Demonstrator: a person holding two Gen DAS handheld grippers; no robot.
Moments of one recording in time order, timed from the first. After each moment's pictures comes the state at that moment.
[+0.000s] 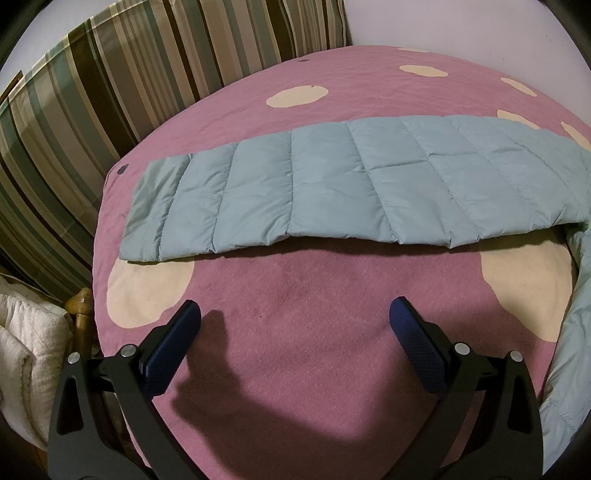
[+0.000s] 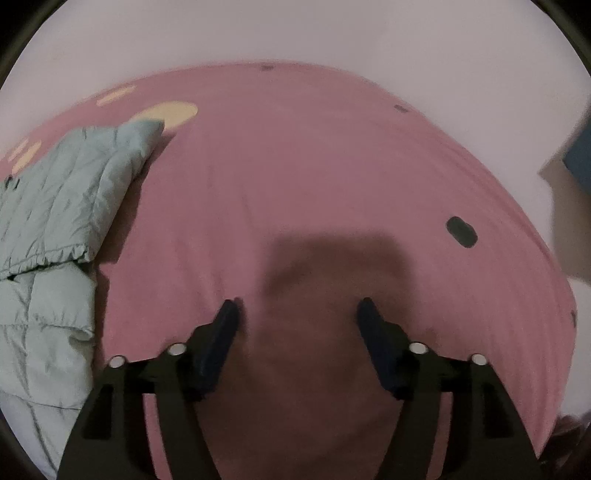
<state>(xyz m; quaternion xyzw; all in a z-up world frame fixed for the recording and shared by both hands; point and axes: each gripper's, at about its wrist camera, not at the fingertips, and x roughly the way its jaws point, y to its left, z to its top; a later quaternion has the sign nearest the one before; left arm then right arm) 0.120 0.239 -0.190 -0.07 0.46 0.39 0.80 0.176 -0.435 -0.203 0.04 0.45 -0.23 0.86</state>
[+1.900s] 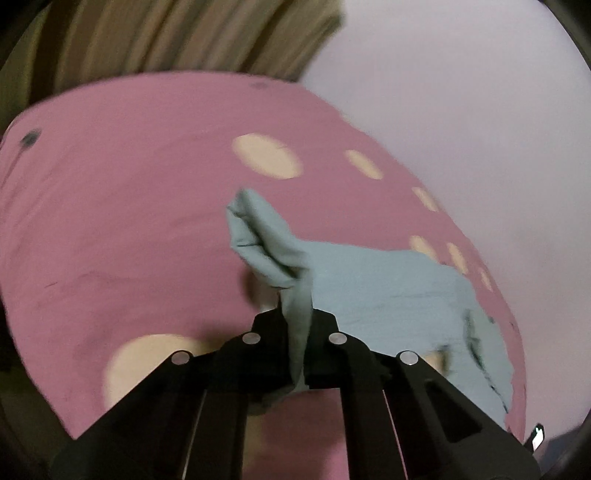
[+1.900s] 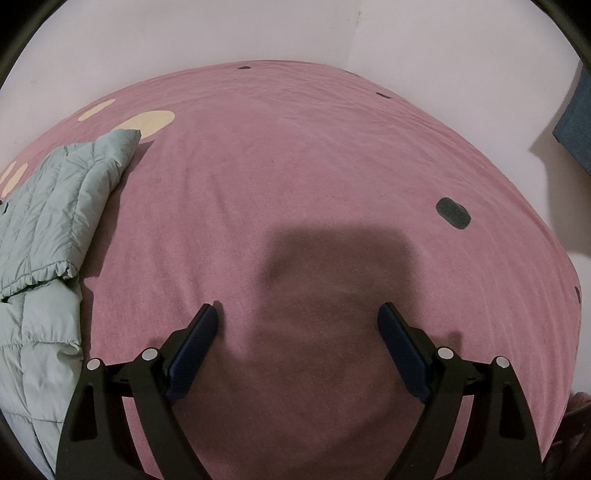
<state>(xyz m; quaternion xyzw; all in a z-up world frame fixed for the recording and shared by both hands) 0.088 0.390 -0.124 -0.31 0.33 0.10 0.88 0.172 -0.445 -0.206 0.07 0.46 -0.24 0.85</state>
